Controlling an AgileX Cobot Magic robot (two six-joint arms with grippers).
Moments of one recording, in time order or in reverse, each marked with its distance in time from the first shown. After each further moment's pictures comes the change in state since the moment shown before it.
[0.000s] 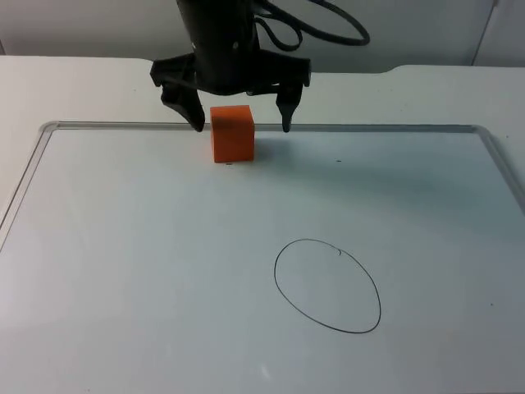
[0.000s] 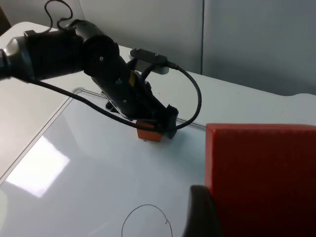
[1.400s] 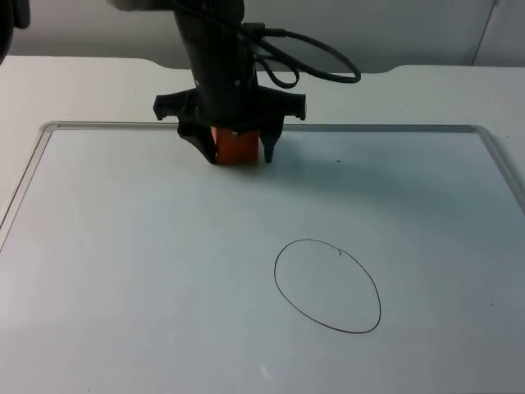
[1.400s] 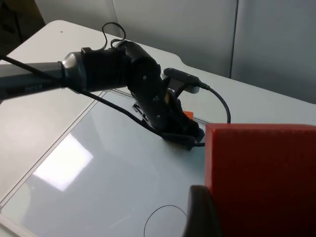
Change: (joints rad) right arm 0.000 0.000 0.000 0.104 0.000 -0.087; left arm 0.000 0.076 0.000 0.000 -0.015 -0.029
